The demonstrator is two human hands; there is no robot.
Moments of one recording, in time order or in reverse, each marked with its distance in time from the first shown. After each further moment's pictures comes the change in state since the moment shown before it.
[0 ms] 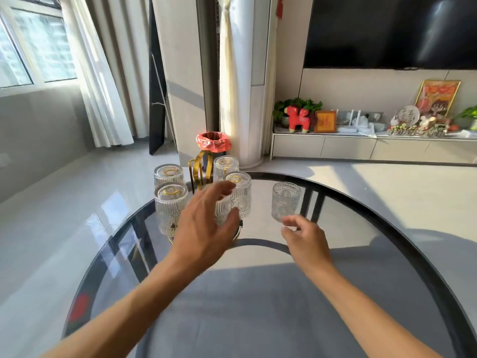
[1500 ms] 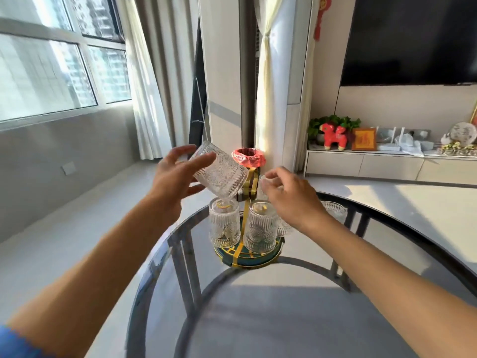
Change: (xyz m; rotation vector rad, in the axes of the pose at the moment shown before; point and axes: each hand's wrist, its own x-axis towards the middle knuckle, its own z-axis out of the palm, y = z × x) left_hand 0.064 -0.029 -0.133 -0.652 0.203 -0.610; right_hand 0.016 -0.165 0.030 -0.085 -0.172 -0.361
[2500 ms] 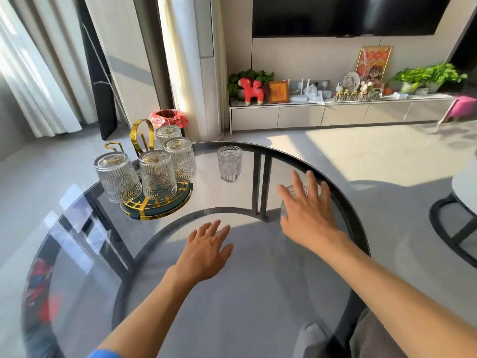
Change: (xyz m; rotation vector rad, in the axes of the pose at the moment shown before) left_hand -0.156 -0.219 0.149 1.371 -0.754 0.306; right_hand -0.180 0.180 -0.108 -0.973 -0.099 0.233
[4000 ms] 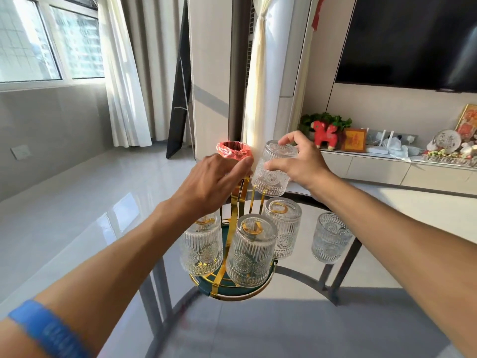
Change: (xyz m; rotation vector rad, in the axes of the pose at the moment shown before) left_hand 0.110 -0.193 -0.214 -0.340 0.690 0.177; right_hand 0.287 -0.200 -0.081 1.086 0.162 -0.119
